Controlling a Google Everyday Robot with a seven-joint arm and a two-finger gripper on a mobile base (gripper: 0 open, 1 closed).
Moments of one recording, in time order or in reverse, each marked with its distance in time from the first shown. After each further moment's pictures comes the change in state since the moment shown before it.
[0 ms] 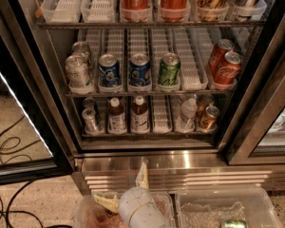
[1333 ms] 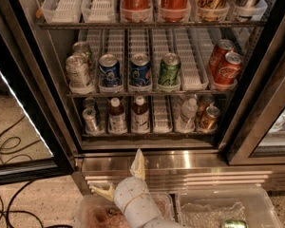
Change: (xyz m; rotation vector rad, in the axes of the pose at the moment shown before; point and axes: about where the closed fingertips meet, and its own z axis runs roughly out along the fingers) arm -0.031 -0.005 0.020 0.046 -0.093 -0.187
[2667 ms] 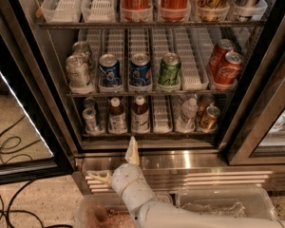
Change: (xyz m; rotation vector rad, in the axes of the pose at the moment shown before) arm -0.003 -0.005 0.052 -0.025 -0.101 -0.075
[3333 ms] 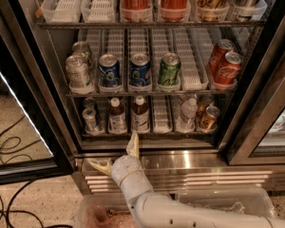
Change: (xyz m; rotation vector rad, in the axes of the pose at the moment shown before) arm -0.001 -0.020 0.027 0.066 -0.039 0.081
